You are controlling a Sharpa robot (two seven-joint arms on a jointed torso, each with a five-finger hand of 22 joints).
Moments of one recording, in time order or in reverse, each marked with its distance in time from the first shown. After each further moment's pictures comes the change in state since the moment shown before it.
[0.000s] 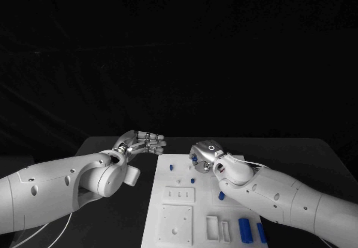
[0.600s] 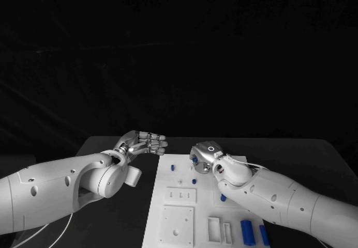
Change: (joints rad) left arm 0.010 -0.004 0.000 0.016 0.000 0.000 -0.001; left_hand 0.000 0.000 0.000 0.000 0.000 0.000 0.000 0.000 0.000 -0.003 -0.003 0.000 0.000 0.000 0.000 0.000 0.000 0.000 0.000 0.000 0.000 -0.003; right arm 0.000 0.027 0.002 -0.041 -0.010 -0.004 -0.005; right_hand 0.000 0.000 0.000 0.000 0.002 0.000 0.000 0.000 -0.001 0.000 0.000 0.000 0.000 0.000 0.000 0.000 0.000 -0.001 0.000 0.000 -0.015 0.011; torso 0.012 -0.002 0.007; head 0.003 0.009
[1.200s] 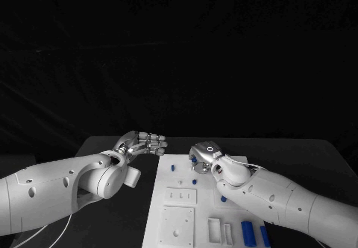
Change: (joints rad) left arm 0.005 -0.001 0.000 0.006 0.000 0.000 0.000; left_hand 0.000 0.000 0.000 0.000 0.000 0.000 0.000 0.000 0.000 0.000 0.000 0.000 0.000 0.000 0.000 0.000 0.000 0.000 0.000 0.000 0.000 0.000; right arm 0.000 0.007 0.006 -0.009 -0.002 -0.002 -0.001; right_hand -0.004 -0.004 0.000 0.000 0.000 0.000 0.000 0.000 -0.001 0.000 0.000 -0.002 0.000 0.000 0.000 0.000 -0.001 0.000 0.000 0.000 -0.007 0.006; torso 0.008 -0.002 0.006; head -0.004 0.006
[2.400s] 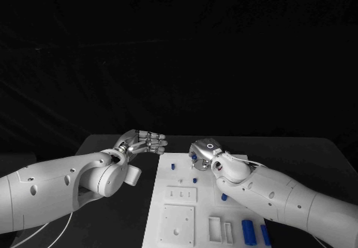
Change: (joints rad) left arm 0.001 0.005 0.000 -0.010 -0.001 0.000 -0.002; left_hand 0.000 0.000 0.003 0.003 0.000 0.000 0.000 0.000 0.000 0.000 0.000 0.000 0.000 0.000 0.000 0.000 -0.001 0.000 0.000 0.000 0.000 -0.005; right arm 0.002 0.006 0.021 -0.005 -0.009 0.017 -0.003; right_hand 0.008 -0.002 -0.007 0.001 -0.001 0.000 0.000 0.000 -0.001 -0.002 -0.002 0.001 0.000 0.000 0.000 0.000 -0.001 -0.001 0.000 0.000 -0.027 0.026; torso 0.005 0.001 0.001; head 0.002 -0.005
